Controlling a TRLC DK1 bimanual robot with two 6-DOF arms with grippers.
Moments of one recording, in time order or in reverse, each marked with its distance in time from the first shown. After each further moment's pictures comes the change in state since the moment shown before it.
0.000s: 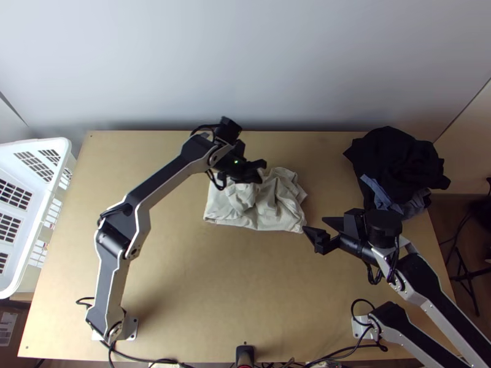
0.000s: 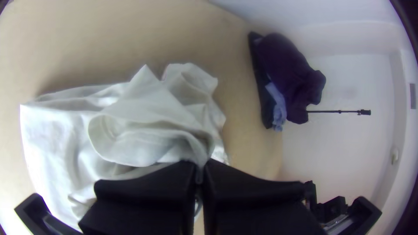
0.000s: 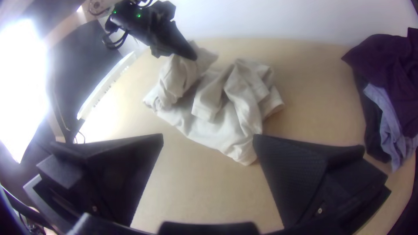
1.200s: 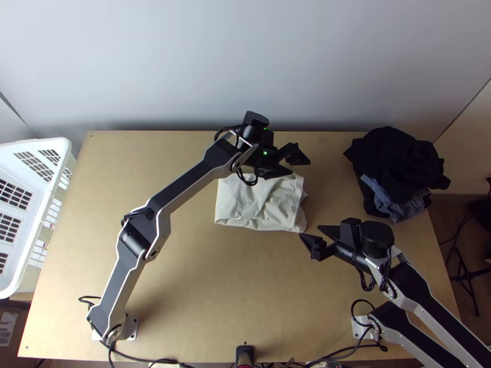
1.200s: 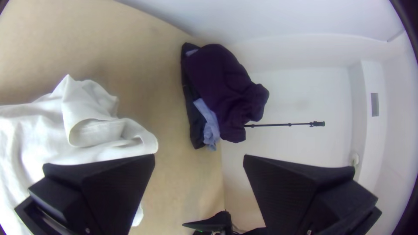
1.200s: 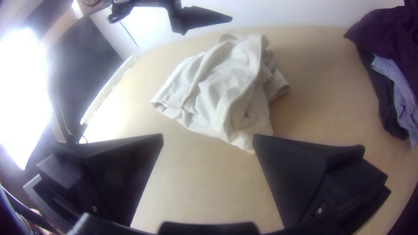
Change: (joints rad) left arm -0.111 0.125 0.204 0.326 0.095 -0.352; right arm 0.029 -0.028 -0.164 0.161 0.000 0.093
